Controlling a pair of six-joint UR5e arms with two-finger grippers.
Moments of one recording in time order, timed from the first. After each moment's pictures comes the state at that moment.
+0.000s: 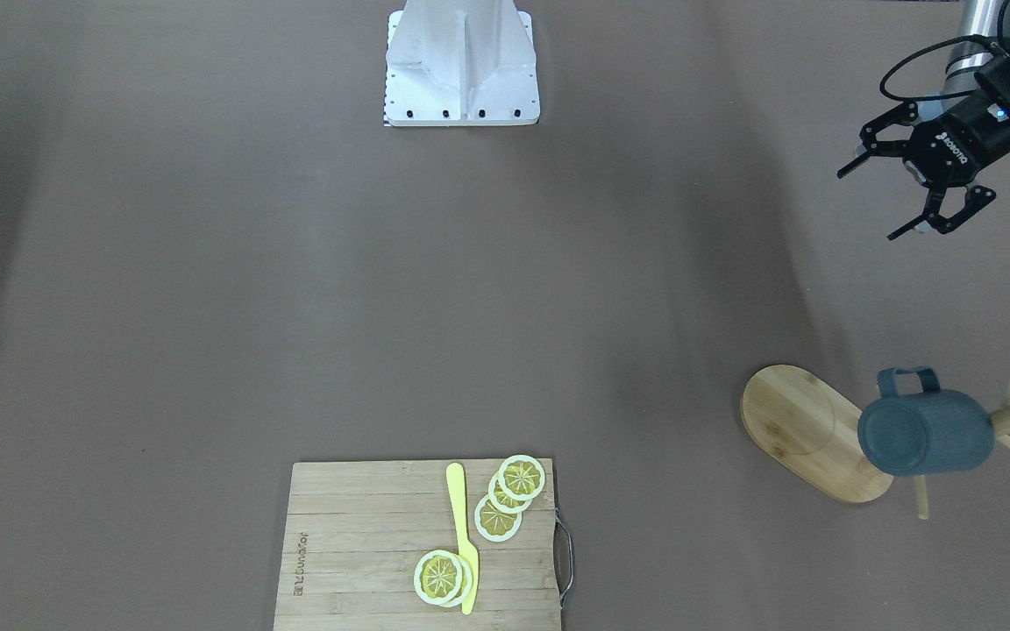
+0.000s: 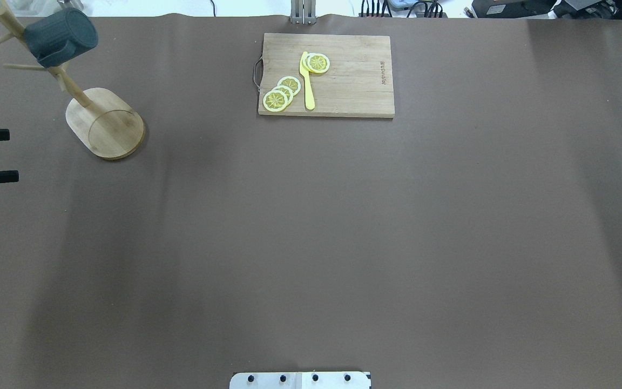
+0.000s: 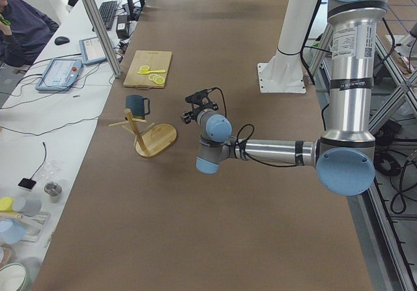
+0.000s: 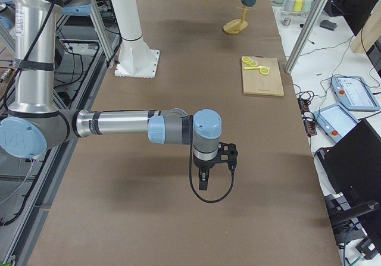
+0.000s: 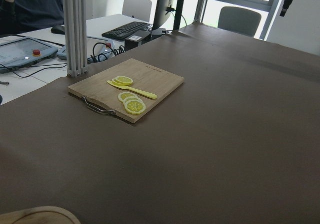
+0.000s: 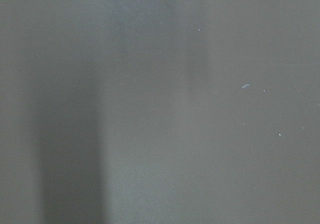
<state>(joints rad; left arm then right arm) -1.11 -1.53 -1.54 -3.35 -2.29 -0.48 1.60 -1.68 1.77 -1.64 2.25 0.02</state>
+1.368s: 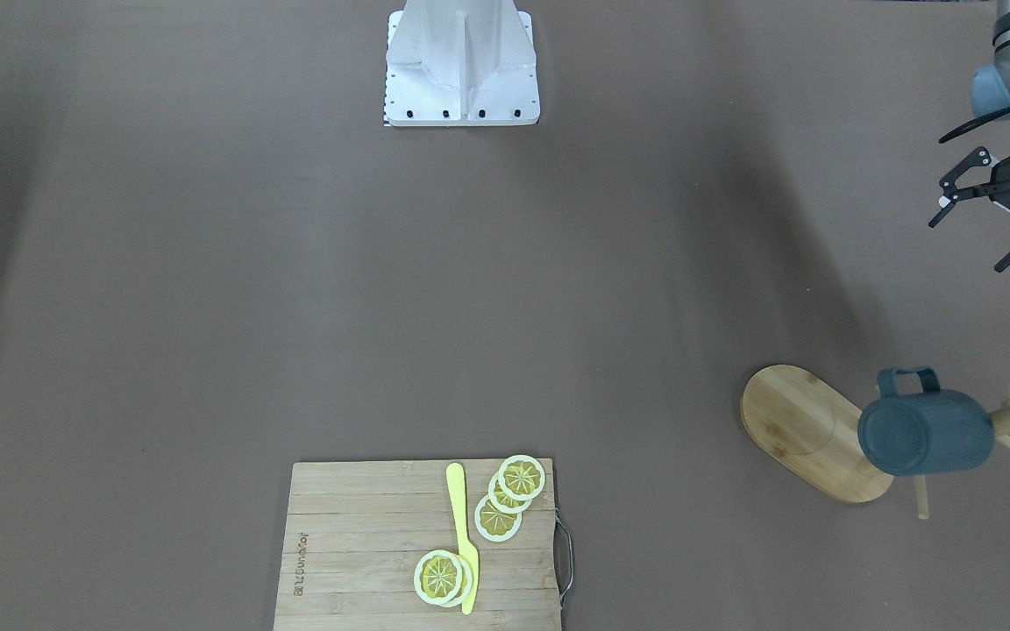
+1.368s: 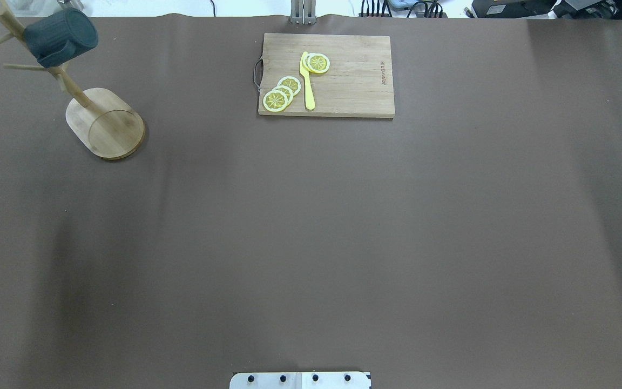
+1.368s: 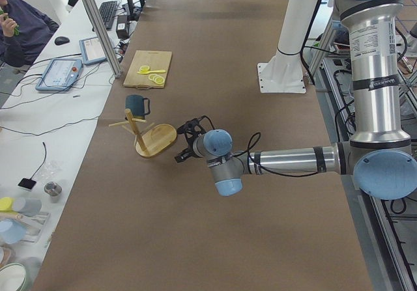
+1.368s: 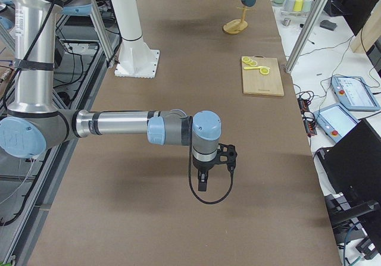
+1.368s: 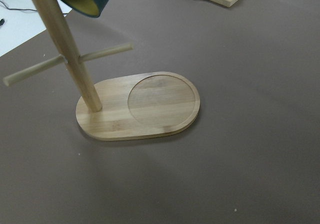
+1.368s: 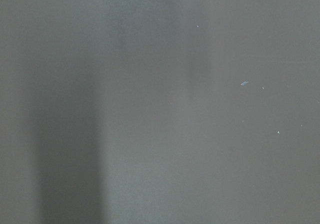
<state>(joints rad) -1.23 -1.41 -1.56 -2.86 -2.30 -0.17 1.60 -1.69 1.76 -1.64 2.25 0.01</state>
